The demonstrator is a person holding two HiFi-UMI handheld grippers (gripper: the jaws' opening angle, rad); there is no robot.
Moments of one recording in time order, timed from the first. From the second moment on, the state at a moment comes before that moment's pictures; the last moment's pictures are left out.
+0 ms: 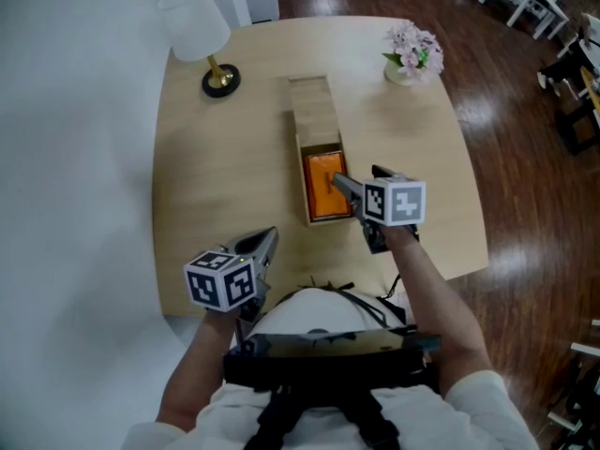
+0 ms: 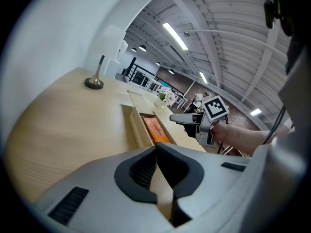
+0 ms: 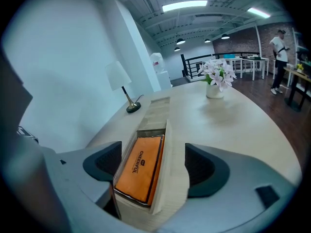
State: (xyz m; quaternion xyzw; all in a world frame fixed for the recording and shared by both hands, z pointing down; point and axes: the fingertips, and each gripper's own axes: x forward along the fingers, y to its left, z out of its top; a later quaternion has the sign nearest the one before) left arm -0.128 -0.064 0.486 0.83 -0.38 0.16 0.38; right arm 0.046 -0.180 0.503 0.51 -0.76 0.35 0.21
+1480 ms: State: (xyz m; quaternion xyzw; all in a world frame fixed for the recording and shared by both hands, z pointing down) left arm -0.094 -0.040 0.444 0.85 -0.36 0.13 0.37; right arm 0.102 -0.104 0.452 0.49 -0.78 0.35 0.15
